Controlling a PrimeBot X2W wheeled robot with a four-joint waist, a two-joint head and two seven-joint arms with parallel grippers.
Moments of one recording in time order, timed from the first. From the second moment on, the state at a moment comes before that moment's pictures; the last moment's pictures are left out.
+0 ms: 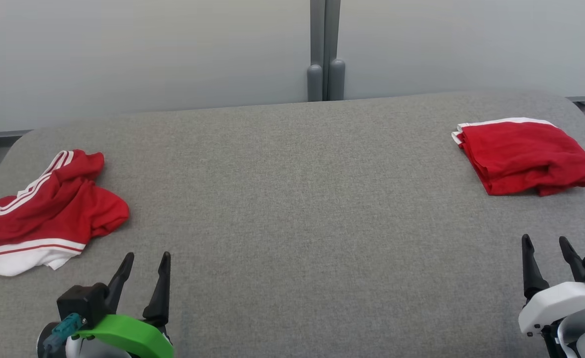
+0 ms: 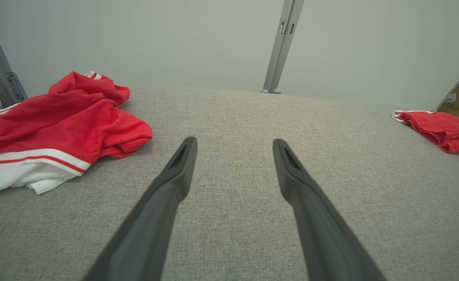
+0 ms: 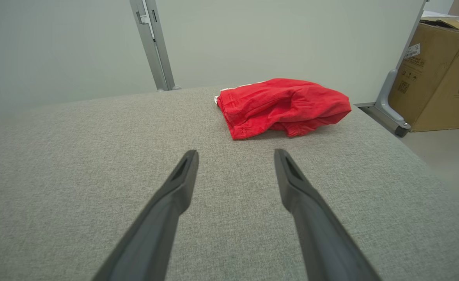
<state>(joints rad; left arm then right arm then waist) -0.02 0.24 -0.36 0.22 -0.59 0.06 -0.25 0.04 -0.31 0.17 0.33 0.41 -0.13 -0.24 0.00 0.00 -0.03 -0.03</state>
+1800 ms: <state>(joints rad) -0.04 0.24 -0.21 0.11 -0.66 0.01 -0.22 -0.07 -0.30 0.30 0.19 0.29 -0.08 -0.20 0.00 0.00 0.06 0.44</state>
